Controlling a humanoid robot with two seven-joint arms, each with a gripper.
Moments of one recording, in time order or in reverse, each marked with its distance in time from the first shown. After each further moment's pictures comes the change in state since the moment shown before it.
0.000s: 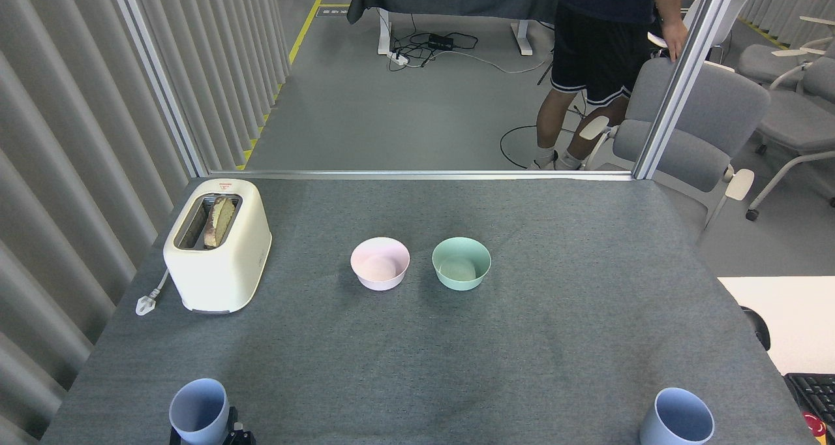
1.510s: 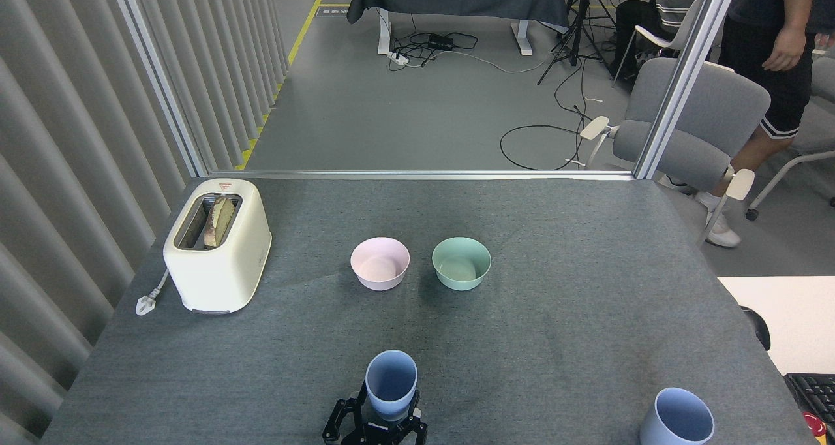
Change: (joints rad) left arm -0.232 -0.147 -0.436 0.215 -0.136 -0.067 0.040; right arm -0.002 -0.003 0.004 0.006 0.000 0.008 -0.002
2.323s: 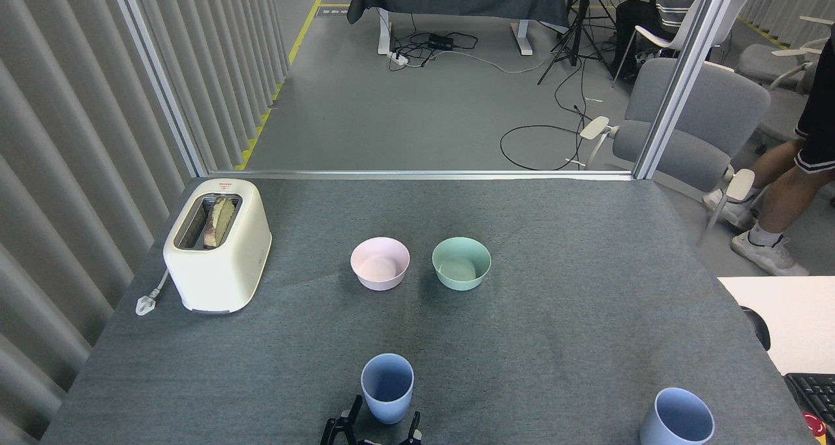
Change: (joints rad) left arm 0.056 0.015 -0.003 -0.017 0.005 -0.007 0.005; right arm -0.002 0.001 0.000 0.014 0.000 0.000 -0.004
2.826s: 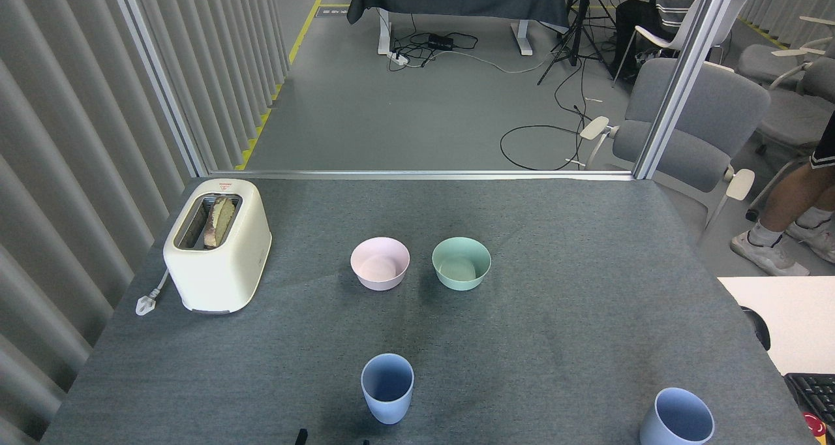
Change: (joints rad) left arm 0.245 0.110 0.104 -0.300 0.010 0.013 -0.009; right arm 0.029 -0.001 -0.072 0.008 -0.016 0.000 -0.002
